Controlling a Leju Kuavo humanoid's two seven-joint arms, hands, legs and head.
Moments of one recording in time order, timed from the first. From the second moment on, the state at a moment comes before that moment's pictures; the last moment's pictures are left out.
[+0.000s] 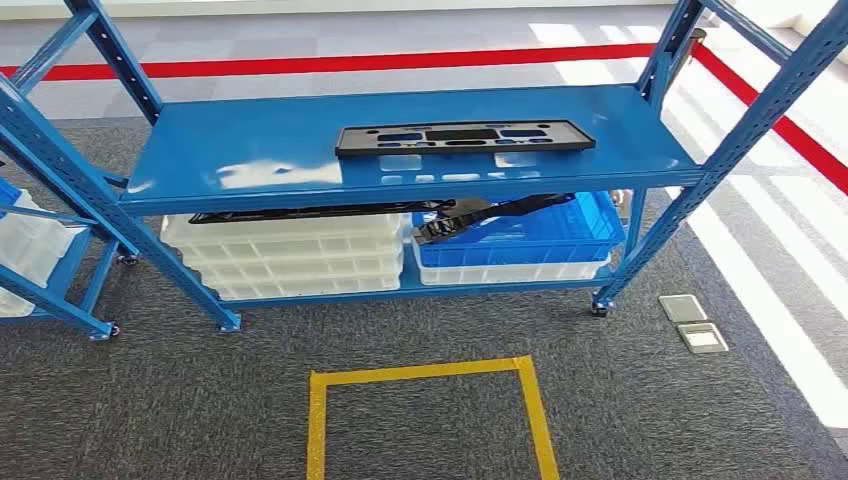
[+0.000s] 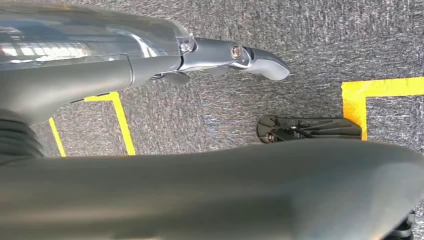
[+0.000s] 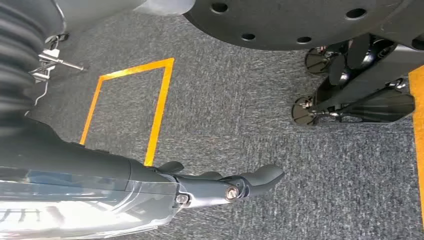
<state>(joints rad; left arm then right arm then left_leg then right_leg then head) 0.15 0.00 0.01 -0.43 0.00 0.00 0.00 0.15 0.00 0.00 -0.39 0.00 0.00 0.00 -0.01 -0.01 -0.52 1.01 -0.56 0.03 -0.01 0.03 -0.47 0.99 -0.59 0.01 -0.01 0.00</state>
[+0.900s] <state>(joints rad) 0.06 -0.06 0.49 -0.37 -0.41 -0.07 -0.12 0.08 0.00 -0.26 -0.35 0.21 0.00 -0.07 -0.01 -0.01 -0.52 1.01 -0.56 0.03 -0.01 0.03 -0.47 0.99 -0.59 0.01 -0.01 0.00</state>
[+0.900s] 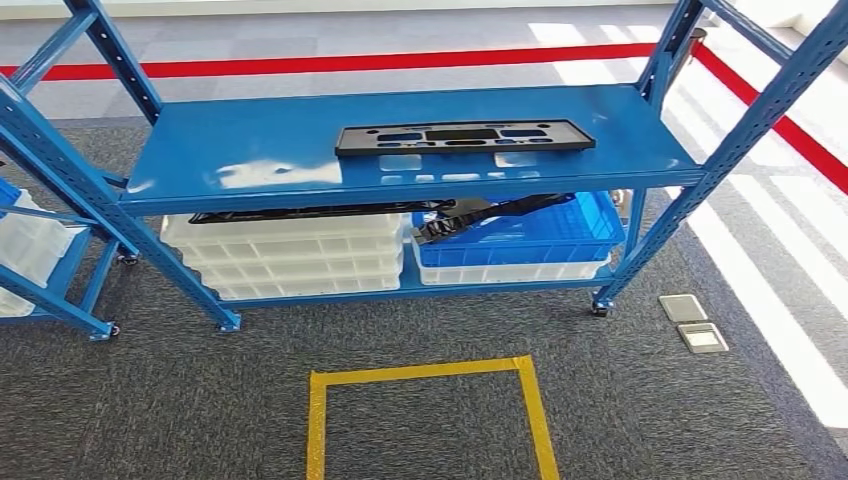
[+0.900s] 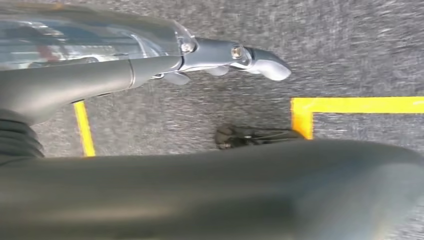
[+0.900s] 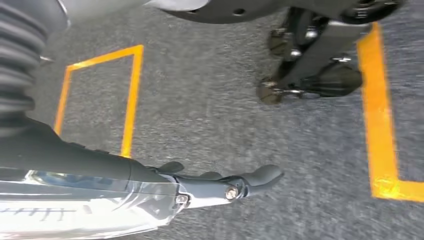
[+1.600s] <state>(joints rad) -0.01 -0.12 0.91 -0.32 -0.72 -0.14 -0.22 0.03 0.02 -0.45 -0.63 0.23 0.22 -0.38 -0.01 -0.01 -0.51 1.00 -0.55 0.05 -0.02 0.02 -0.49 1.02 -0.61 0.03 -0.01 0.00</state>
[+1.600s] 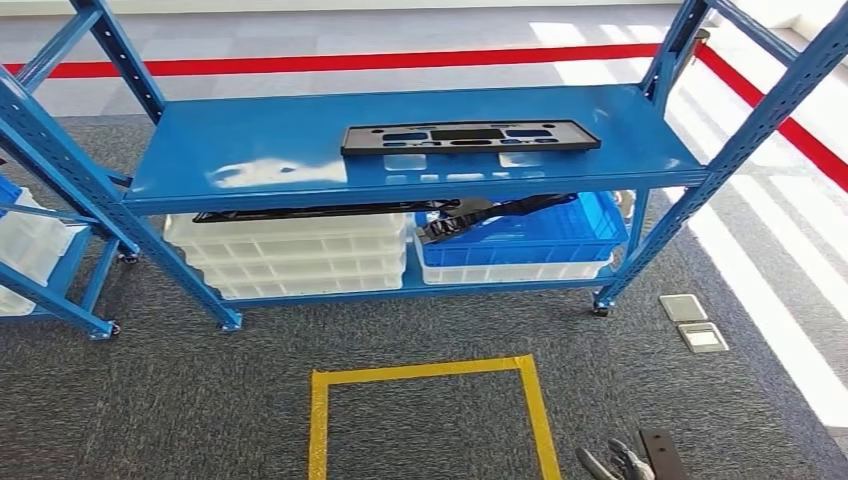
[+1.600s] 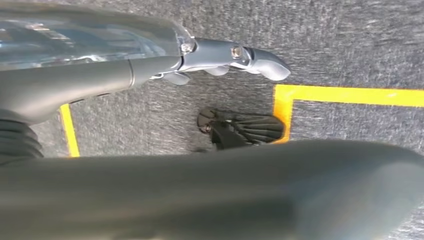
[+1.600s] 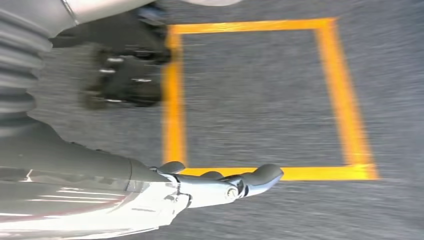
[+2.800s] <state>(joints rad) -0.07 -0.18 1.28 -0.24 -1.01 -0.23 -0.28 0.05 -0.03 -0.04 -1.78 0.08 0.43 -0.69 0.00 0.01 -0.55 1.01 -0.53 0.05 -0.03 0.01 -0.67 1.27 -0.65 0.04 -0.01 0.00</state>
